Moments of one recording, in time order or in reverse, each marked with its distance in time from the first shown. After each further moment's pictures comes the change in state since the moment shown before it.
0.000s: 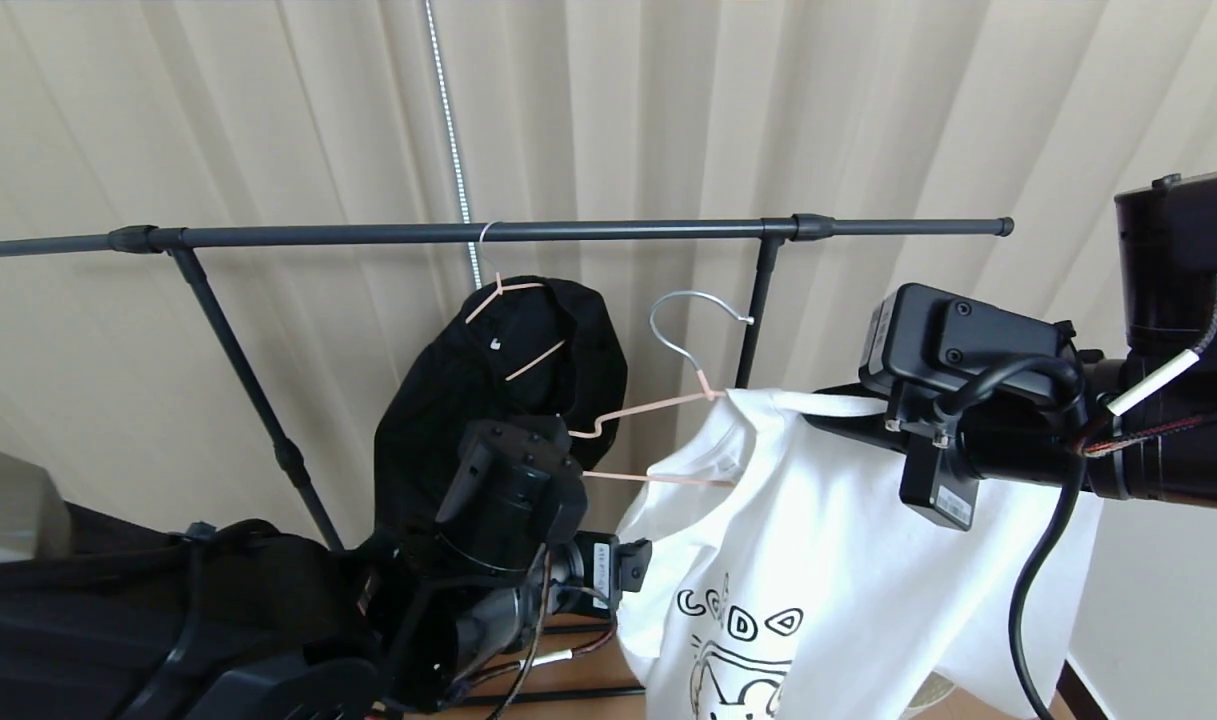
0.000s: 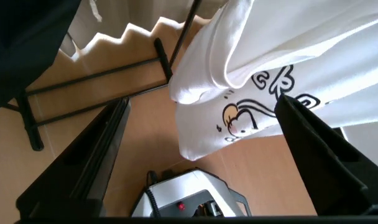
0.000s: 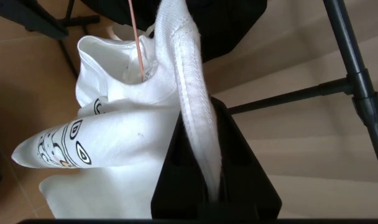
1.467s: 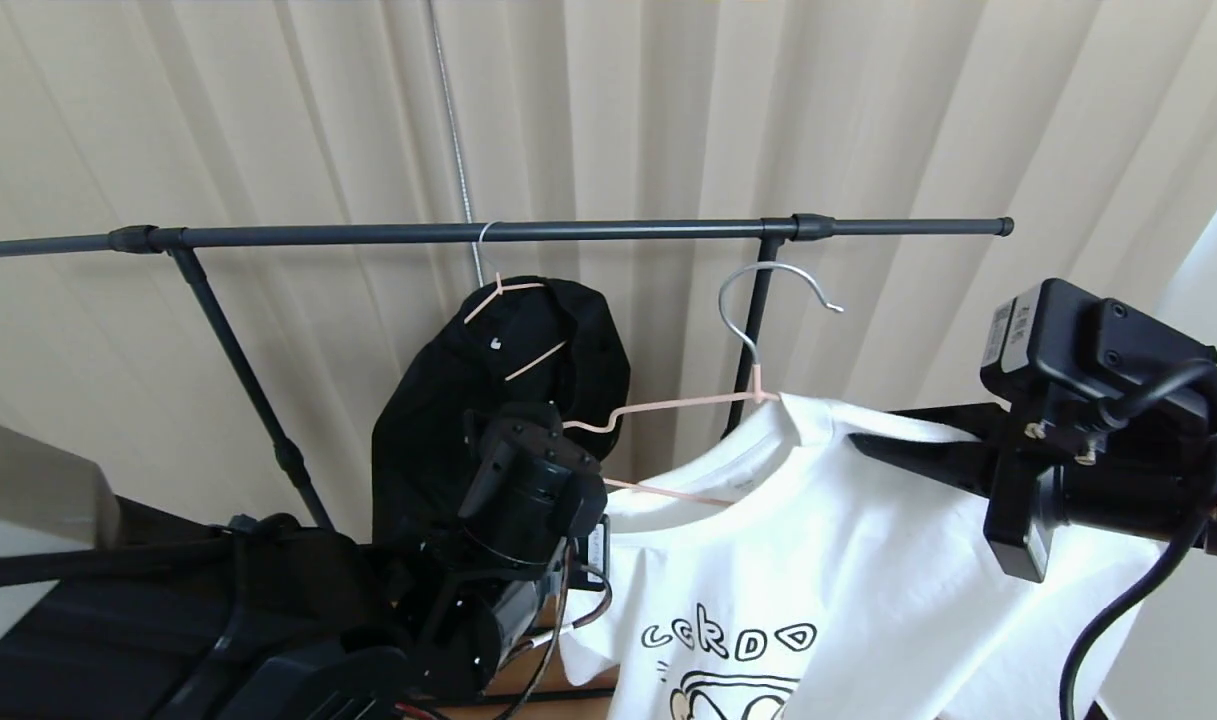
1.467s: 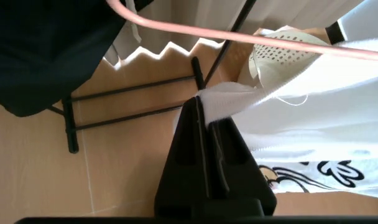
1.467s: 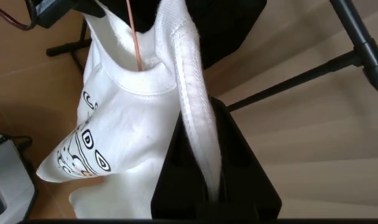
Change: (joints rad) left arm 0.001 0.025 -0.030 -0.003 0.220 0.032; right arm -0.035 -0.137 0.157 -0.073 0.099 0.182
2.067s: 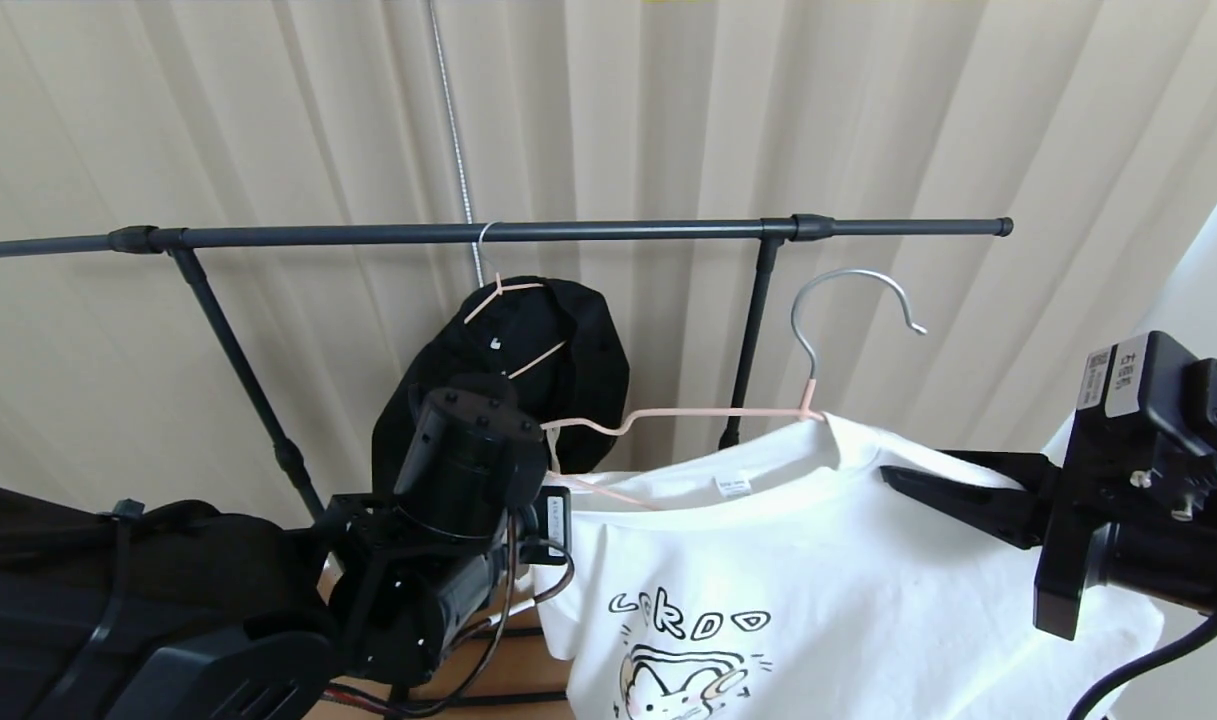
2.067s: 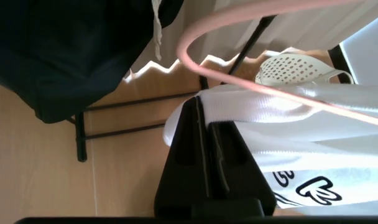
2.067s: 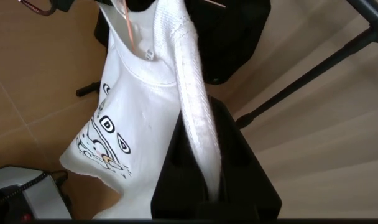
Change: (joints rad) left arm 0.053 -0.085 0.036 -0.001 0.017 0.030; right arm -0.066 -0.086 0.245 -0.254 0.076 0.134
